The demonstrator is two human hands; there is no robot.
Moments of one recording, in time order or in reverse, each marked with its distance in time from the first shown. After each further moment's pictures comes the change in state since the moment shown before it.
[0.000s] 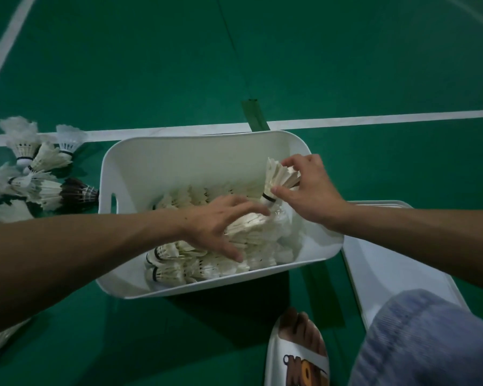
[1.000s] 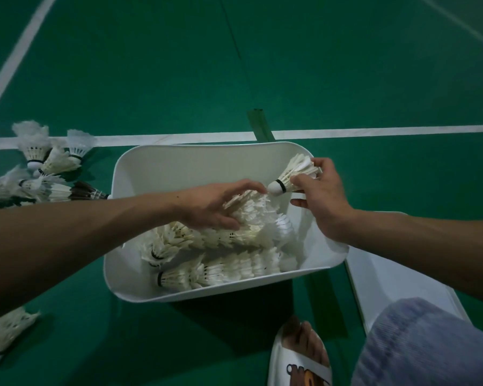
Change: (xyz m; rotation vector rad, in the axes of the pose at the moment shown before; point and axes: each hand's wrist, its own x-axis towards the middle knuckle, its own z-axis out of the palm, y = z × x) left_hand -0.013 -0.008 -0.040 -0.178 0.116 -0.037; right_hand 0.008 -0.005 0.003 0.683 0.138 0.280
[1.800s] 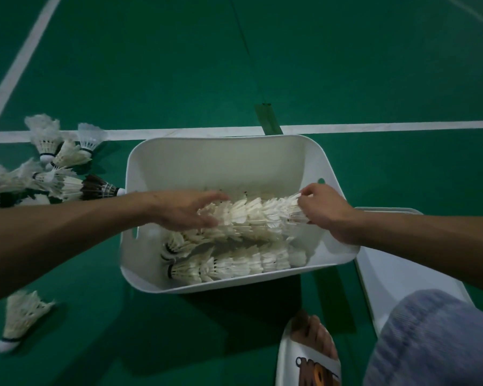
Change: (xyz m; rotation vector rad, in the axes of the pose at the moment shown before) left_hand -0.042 -0.021 -0.004 0.115 -0.152 -0.313; right_hand -0.006 0.013 0.001 -0.717 -0.166 0.124
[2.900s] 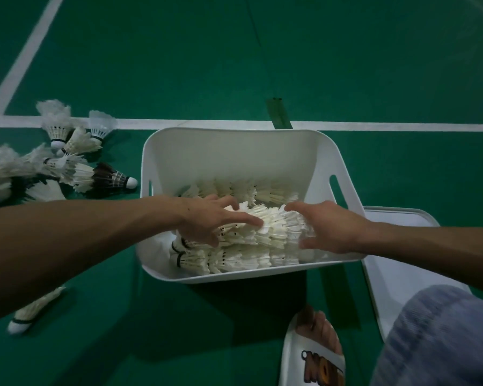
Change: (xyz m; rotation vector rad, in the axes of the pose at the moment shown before) left_hand 0.007 0.003 0.022 0.319 -0.098 0.169; right_hand -0.027 0.001 0.003 -0.731 -0.286 -0.469
